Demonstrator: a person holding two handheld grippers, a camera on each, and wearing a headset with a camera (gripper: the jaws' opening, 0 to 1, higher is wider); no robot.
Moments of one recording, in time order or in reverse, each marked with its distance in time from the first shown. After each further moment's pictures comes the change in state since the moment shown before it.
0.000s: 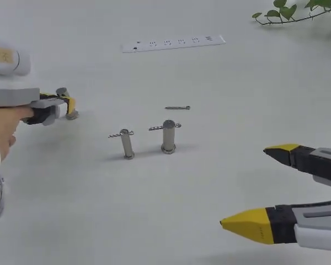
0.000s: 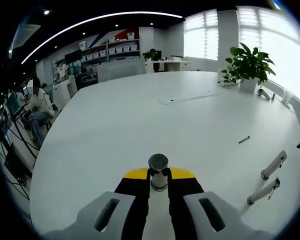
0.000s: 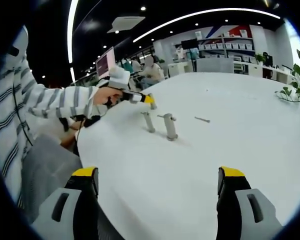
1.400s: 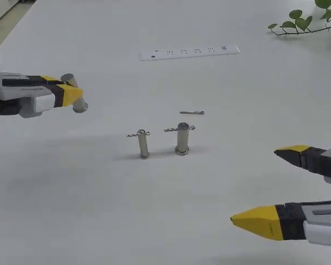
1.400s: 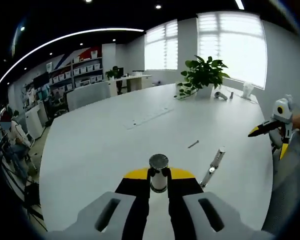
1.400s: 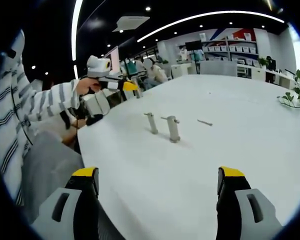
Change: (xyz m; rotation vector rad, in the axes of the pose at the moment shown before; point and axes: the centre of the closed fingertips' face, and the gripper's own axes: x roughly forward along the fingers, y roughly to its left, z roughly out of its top) left arm -0.116 -0.055 0.037 0.230 -0.133 -0.359; right arm -0.002 0.004 0.003 -0.037 -0.001 0.016
